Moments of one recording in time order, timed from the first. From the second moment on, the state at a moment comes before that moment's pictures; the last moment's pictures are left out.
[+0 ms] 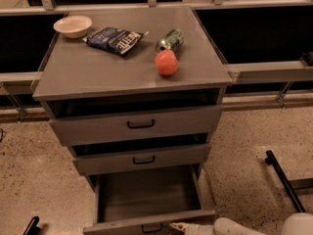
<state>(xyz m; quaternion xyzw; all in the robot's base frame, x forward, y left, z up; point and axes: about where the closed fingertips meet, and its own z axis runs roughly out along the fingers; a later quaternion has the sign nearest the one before) 0.396 -0.086 0.147 -0.62 0.65 0.26 0.37</state>
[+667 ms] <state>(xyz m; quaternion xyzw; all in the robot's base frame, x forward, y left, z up) 0.403 -0.080 0.135 -0.61 0.66 0.25 0.36</state>
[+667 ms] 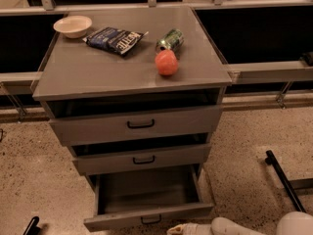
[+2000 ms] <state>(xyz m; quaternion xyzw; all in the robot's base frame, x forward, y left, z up) 0.403 -0.080 0.135 -0.61 0.66 0.25 0.36</state>
